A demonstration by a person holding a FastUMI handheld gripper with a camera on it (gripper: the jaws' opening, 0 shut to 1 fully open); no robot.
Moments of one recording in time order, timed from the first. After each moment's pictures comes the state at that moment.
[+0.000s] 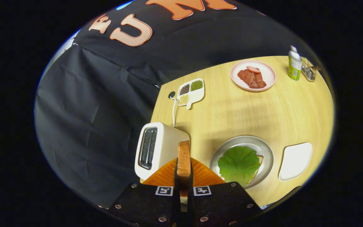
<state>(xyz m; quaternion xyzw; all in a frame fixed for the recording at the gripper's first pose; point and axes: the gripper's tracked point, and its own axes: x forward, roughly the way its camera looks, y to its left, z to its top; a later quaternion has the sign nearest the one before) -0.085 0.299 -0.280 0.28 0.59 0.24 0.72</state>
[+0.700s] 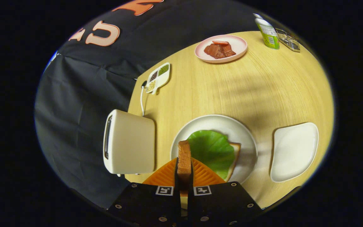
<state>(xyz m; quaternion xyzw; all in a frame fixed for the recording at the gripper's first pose) -0.130 0.255 -0.397 0.30 0.64 0.20 0.68</state>
